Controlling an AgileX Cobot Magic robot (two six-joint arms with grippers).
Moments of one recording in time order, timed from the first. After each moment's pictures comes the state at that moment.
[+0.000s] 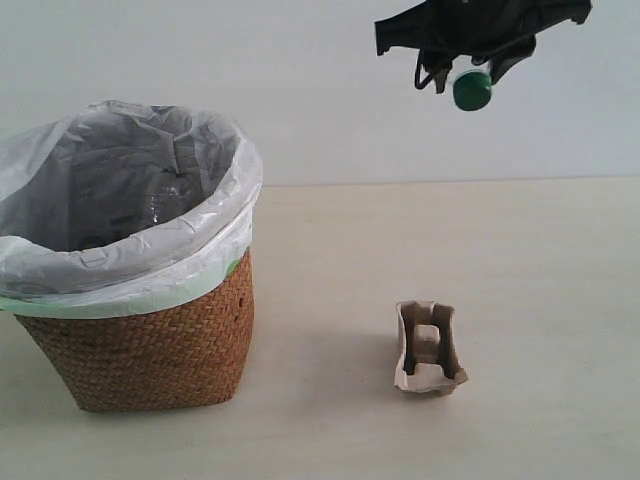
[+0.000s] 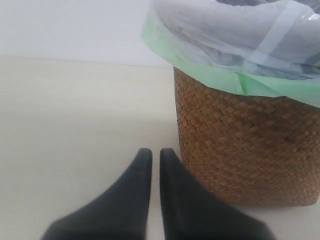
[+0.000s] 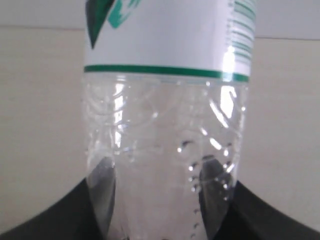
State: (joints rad) left arm 0.06 0.00 0.00 -0.22 0.31 0.15; right arm 0.50 1.93 -2.02 -0.40 1.22 0.48
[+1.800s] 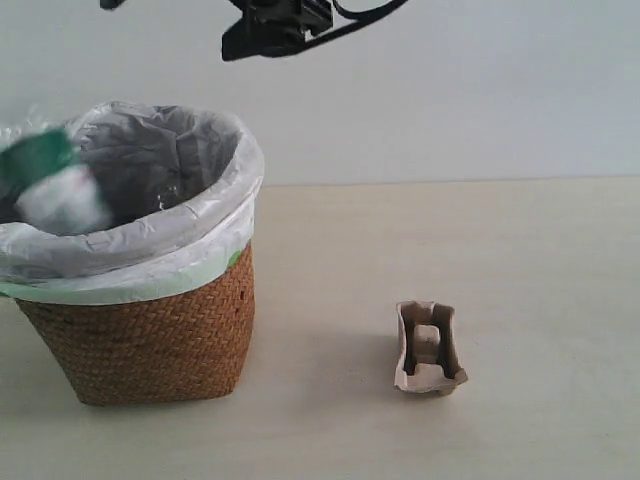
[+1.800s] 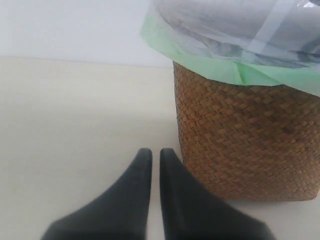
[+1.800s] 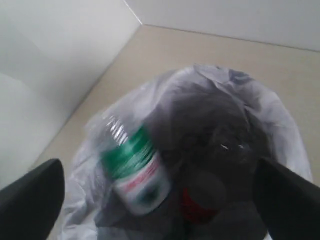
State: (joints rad) left arm 0.06 0.00 0.00 -0.22 0.31 0.15; right arm 0.64 1.89 -2.01 0.57 0.84 -0.02
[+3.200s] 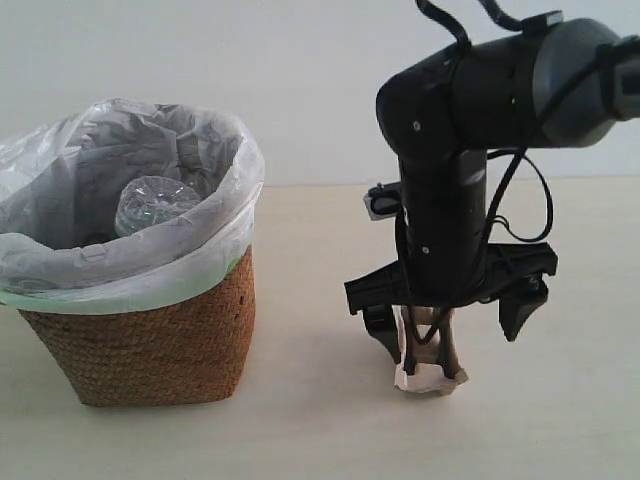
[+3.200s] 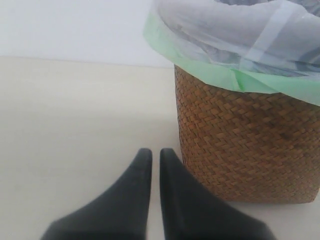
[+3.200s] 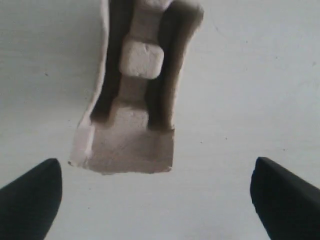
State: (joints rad) left arm 0.06 0.00 0.00 -0.22 0.31 0.15; right arm 0.64 1.88 -1.41 -0.16 1.22 0.56
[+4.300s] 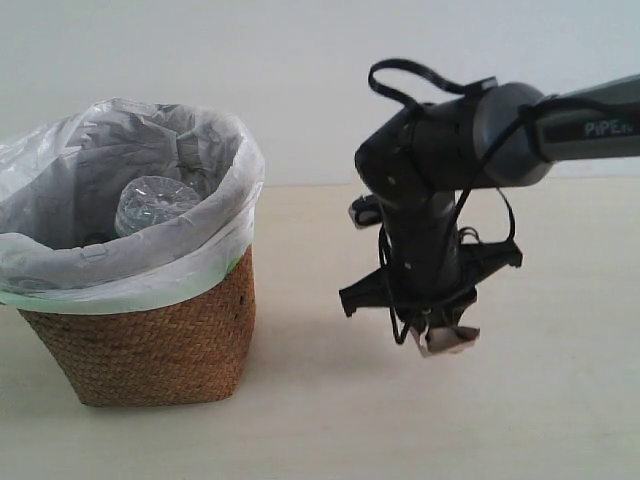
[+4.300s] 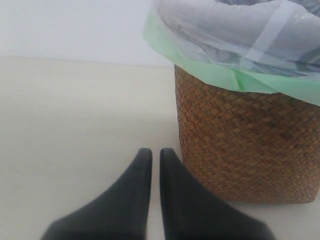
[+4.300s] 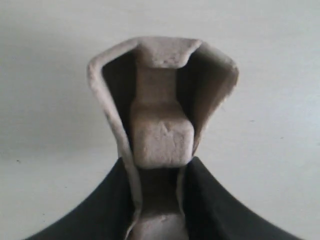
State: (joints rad) left arm 0.06 0.00 0.00 -0.22 0.31 0.15; right arm 0.64 2.00 -1.43 -0.32 1.04 0.59
